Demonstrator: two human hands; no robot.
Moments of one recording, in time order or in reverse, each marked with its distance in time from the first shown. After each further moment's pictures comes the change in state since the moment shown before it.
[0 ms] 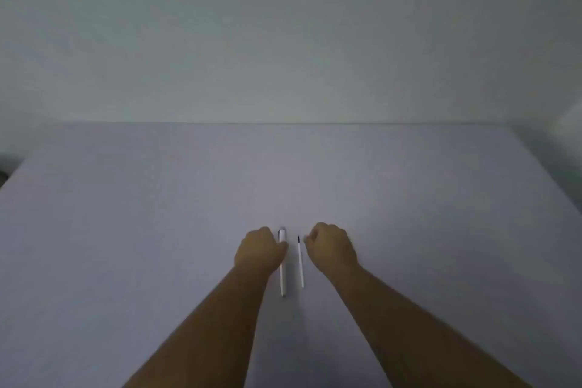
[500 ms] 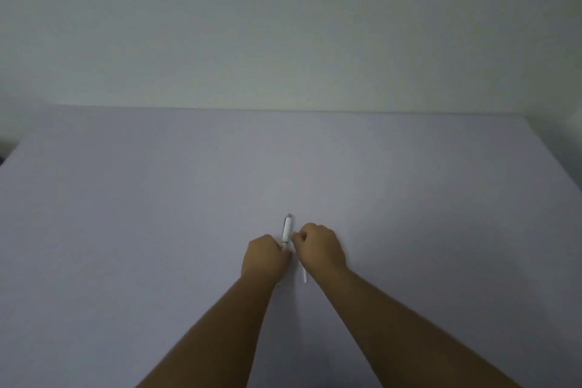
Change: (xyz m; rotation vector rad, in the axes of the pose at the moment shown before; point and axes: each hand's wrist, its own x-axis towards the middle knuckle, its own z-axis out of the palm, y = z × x) left_hand -0.006 -0.007 0.025 -0.143 -0.022 -0.059; right_hand 0.004 -0.011 0.030 0.140 -0.036 0.018
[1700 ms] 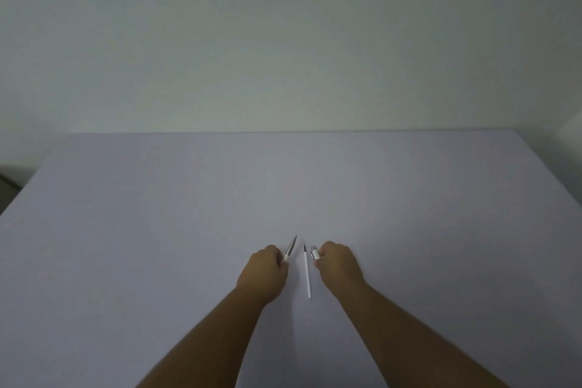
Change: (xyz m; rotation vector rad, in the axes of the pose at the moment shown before) left_hand -0.013 -0.009 -0.024 0.084 0.013 0.226; right_hand 0.003 0.029 -0.011 -0.111 0.005 -0.004
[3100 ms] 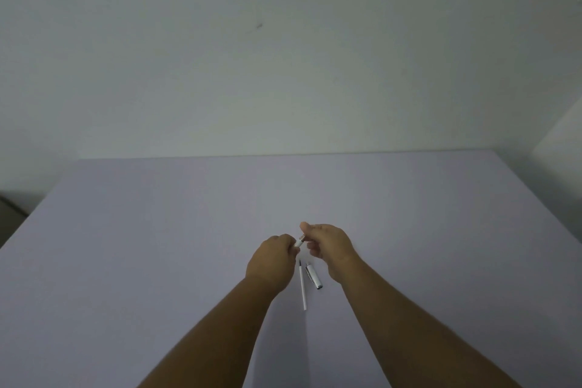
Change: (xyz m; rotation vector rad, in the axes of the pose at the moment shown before) left_hand -0.005 0.048 -0.024 0.085 0.190 0.231; right_hand -0.003 -0.040 -0.062 1.097 -0.137 0.112
